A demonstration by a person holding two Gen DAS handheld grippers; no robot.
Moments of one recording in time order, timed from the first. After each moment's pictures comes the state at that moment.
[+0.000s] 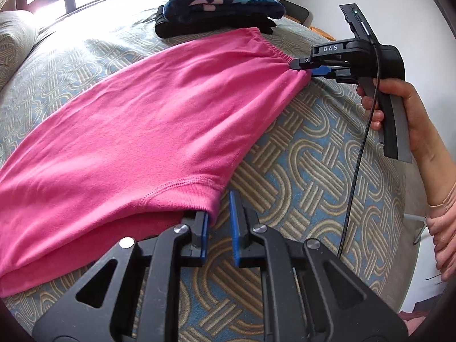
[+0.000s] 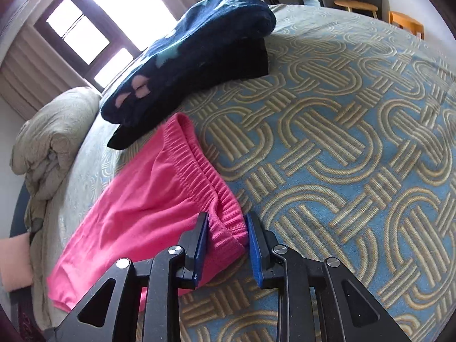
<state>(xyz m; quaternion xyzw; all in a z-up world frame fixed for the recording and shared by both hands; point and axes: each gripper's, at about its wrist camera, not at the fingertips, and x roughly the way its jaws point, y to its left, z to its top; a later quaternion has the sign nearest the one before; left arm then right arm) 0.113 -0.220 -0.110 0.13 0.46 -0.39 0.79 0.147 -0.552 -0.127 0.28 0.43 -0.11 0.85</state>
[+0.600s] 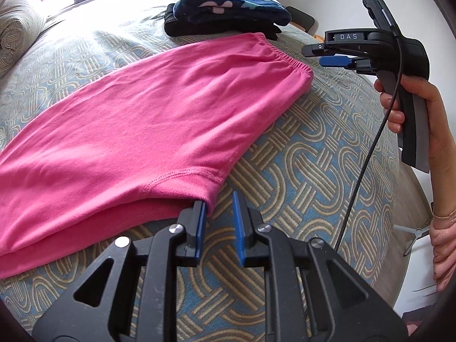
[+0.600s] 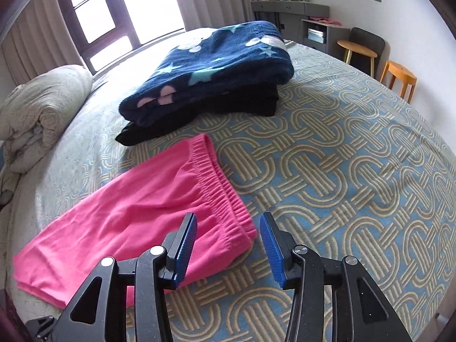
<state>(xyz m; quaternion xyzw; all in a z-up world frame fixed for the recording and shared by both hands) 0.109 -0.209 -0.102 0.11 0.47 -0.38 0.79 0.140 -0.511 -0.069 0.17 0.43 -0.16 0.87</state>
